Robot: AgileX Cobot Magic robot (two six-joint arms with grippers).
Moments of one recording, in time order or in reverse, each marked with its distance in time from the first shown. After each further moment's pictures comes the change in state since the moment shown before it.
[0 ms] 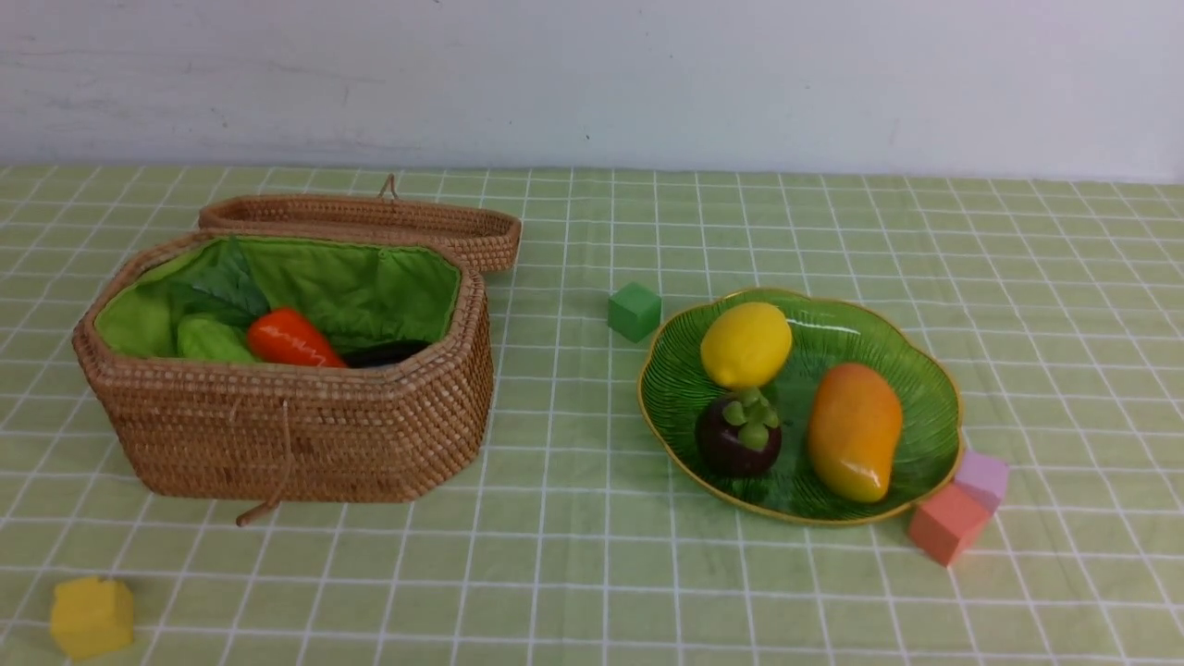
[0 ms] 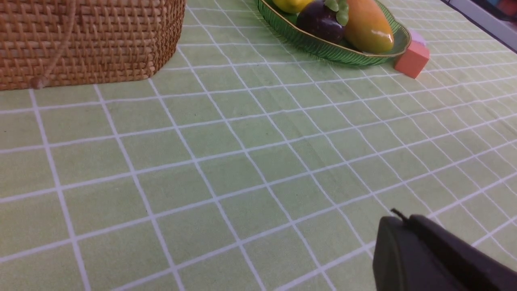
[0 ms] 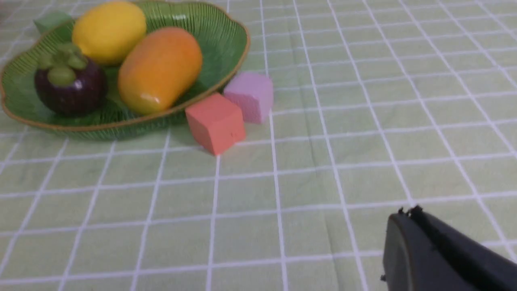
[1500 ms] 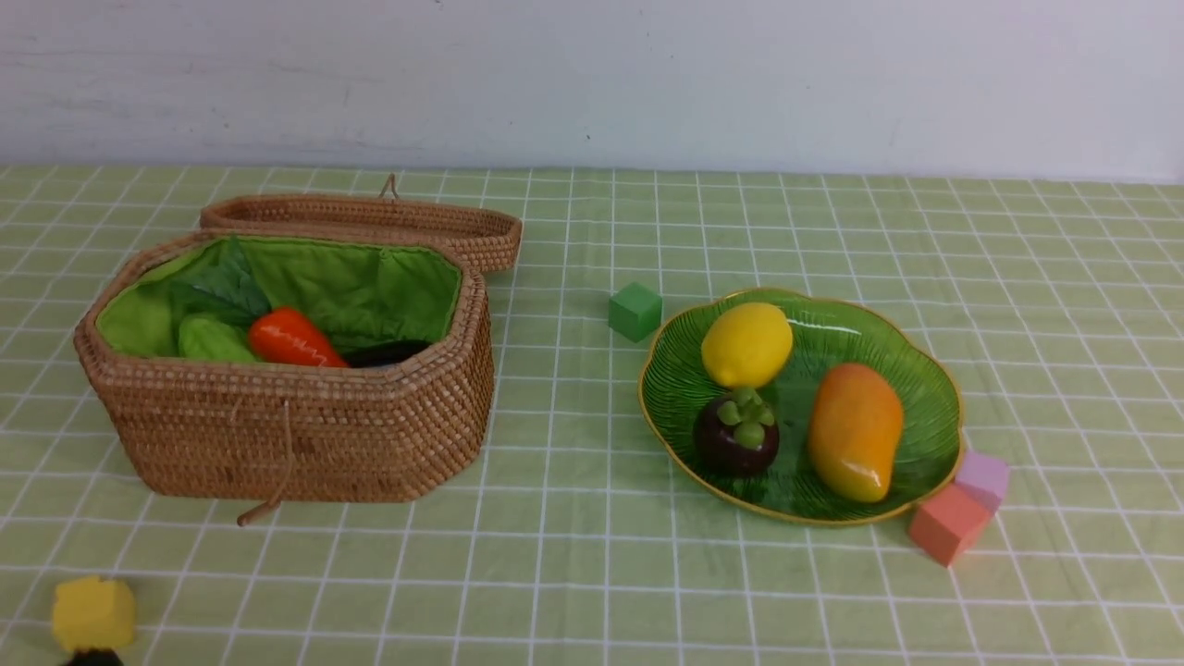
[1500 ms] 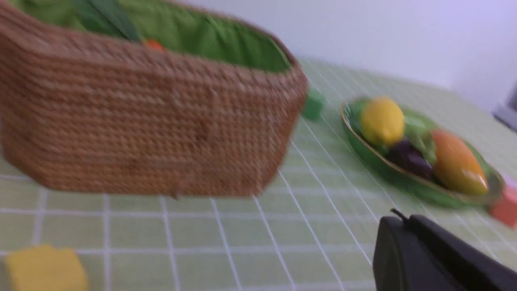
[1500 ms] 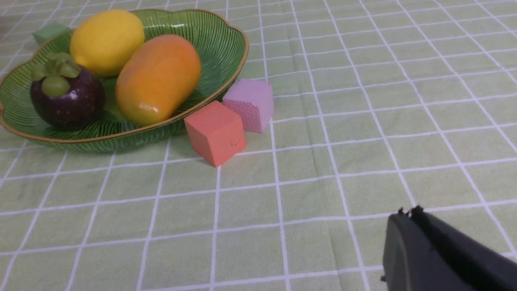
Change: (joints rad) right arm -0.006 -0.008 0.015 0.004 -0.064 0.012; left arm 0.386 0.000 0.088 0.003 -0.335 0.022
